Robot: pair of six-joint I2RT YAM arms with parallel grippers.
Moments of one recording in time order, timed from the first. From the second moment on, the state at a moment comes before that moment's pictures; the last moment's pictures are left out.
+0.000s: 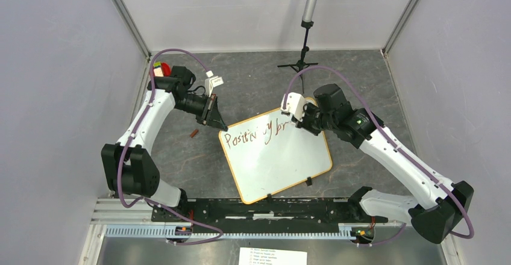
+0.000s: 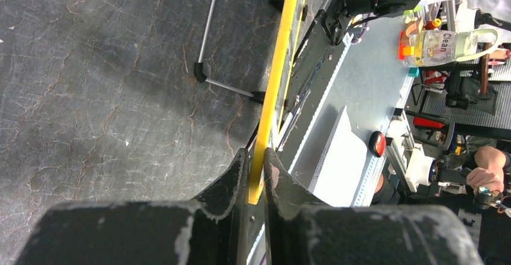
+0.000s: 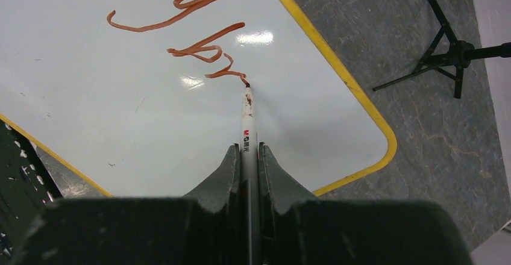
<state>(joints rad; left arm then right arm) -0.14 1.49 1.32 -1.21 0.97 0.38 0.65 1.14 1.12 -0.72 -0.17 -0.58</state>
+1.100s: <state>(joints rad) -0.14 1.49 1.32 -1.21 0.97 0.38 0.65 1.16 1.14 -0.72 -0.21 -0.58</state>
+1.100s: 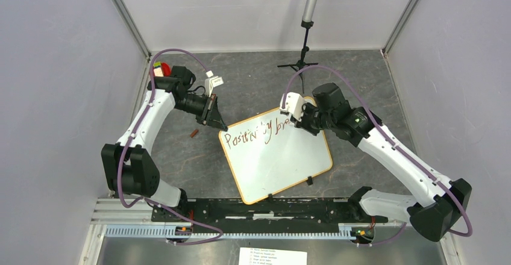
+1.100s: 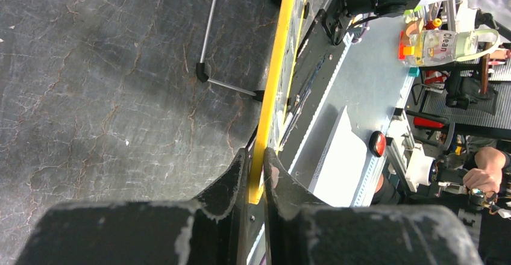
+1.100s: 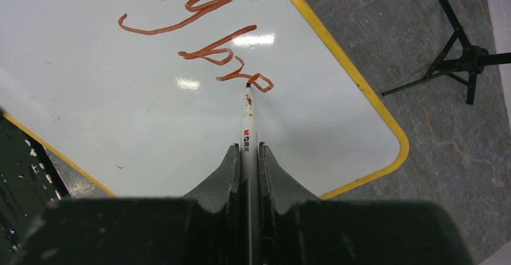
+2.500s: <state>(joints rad) -0.14 1.49 1.32 -1.21 0.97 0.38 0.64 1.14 1.15 -0.77 -0.10 -0.60</state>
